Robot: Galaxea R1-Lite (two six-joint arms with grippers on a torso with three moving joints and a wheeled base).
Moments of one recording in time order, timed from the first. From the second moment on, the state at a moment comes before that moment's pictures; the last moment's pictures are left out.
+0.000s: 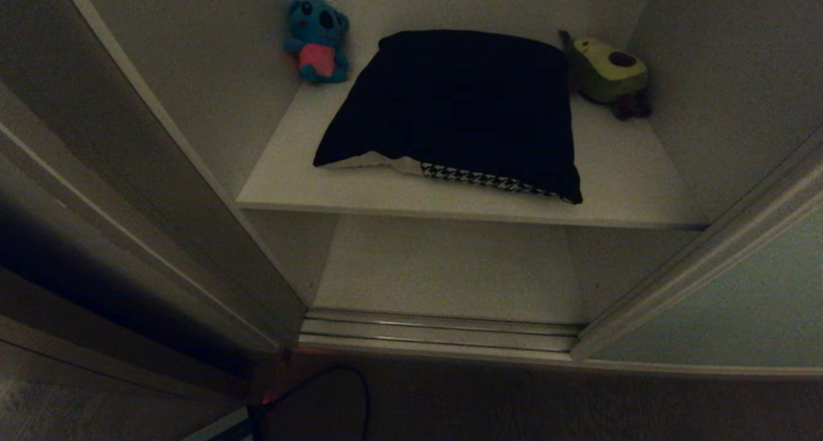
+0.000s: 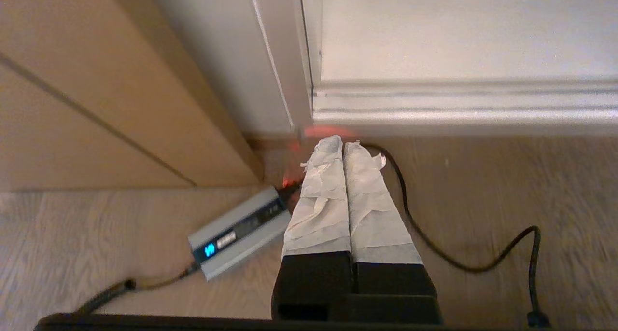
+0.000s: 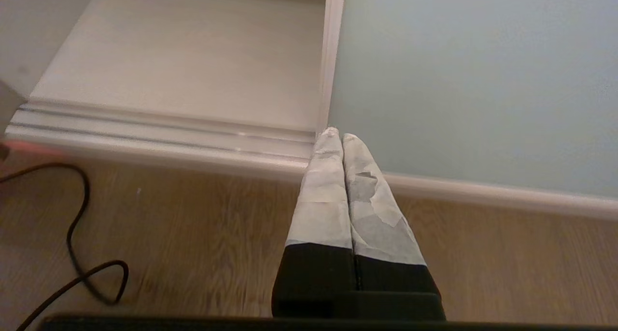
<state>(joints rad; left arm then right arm) -0.02 0.00 -0.07 0.17 -0.03 0.10 0.00 0.00 0.00 0.01 0.00 0.00</state>
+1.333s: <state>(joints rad) -0.02 0.00 -0.07 0.17 -0.02 0.09 0.00 0.00 0.00 0.01 0.00 -0.01</state>
